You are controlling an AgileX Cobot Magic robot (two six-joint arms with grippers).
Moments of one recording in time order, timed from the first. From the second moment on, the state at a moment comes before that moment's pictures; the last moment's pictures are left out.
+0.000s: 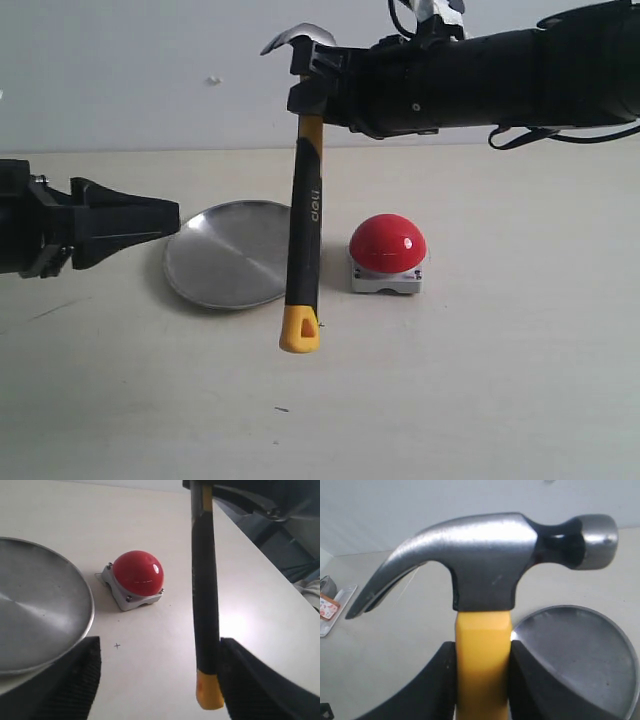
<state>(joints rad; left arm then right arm) -0.16 1.31 -0.59 1.48 -0.77 -1.61 0.32 1.69 -1.14 1.71 0.41 -1.20</state>
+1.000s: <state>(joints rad) -0.48 1.73 -0.87 1.36 -0.67 -1.51 0.37 1.69 -1.15 1.73 0.33 -1.19</state>
